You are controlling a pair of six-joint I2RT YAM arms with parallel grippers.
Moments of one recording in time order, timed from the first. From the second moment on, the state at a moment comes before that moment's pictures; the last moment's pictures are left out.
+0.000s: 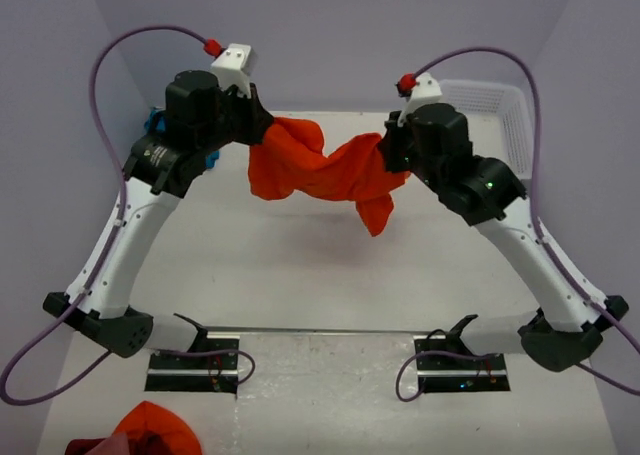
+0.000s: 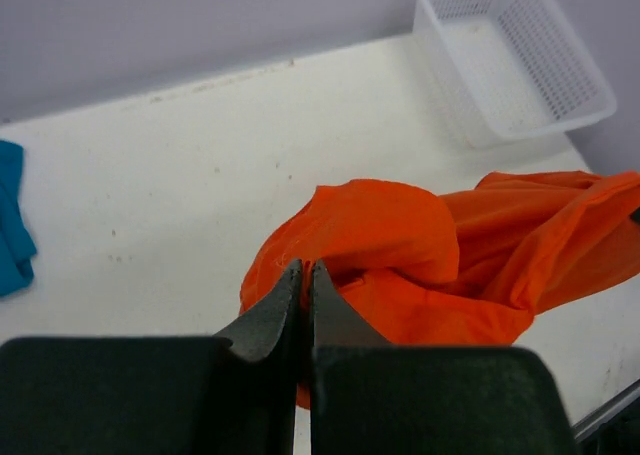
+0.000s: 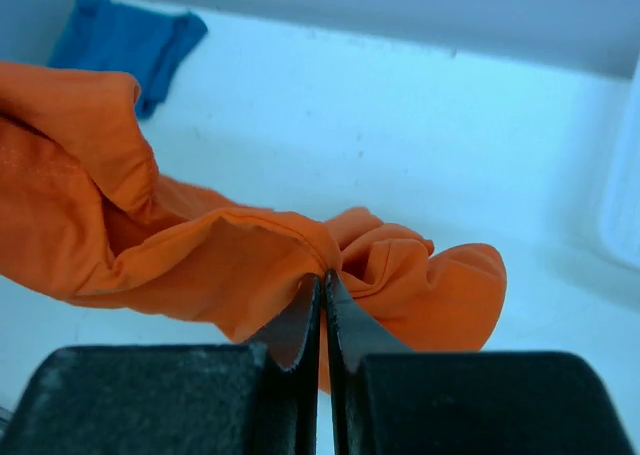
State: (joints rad) left arm -0.46 1.40 1.73 -0.69 0.05 -0.21; right arm 0.69 1.33 1.61 -0.74 0.30 0.30
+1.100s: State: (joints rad) left arm -0.46 1.15 1.71 -0.91 0.06 -0.18; right arm 0.69 1.01 1.73 -1.12 0.33 0.18
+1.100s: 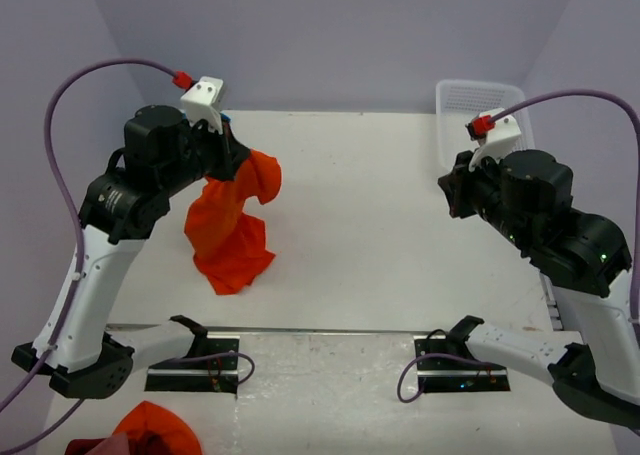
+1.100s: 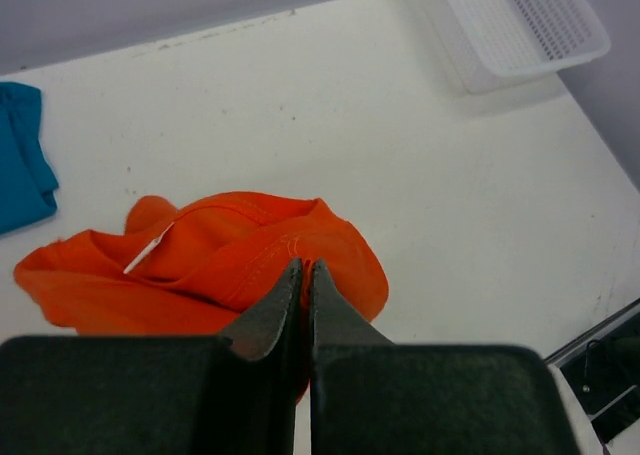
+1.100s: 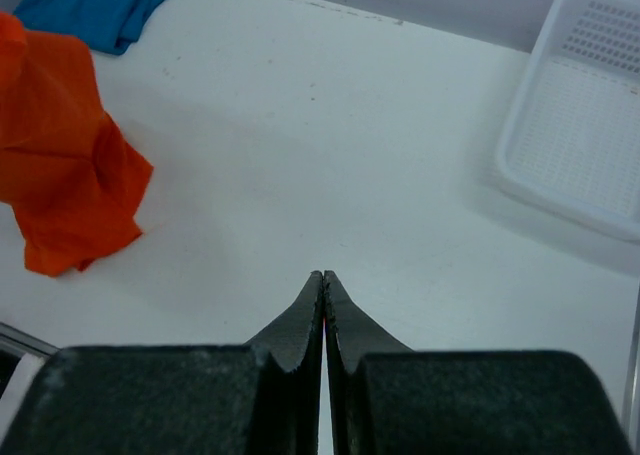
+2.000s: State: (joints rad) left arm -0.66 1.59 1.54 -0.52 0.34 -0.23; right arm 0.69 1.01 1.53 -1.02 0.26 0.25
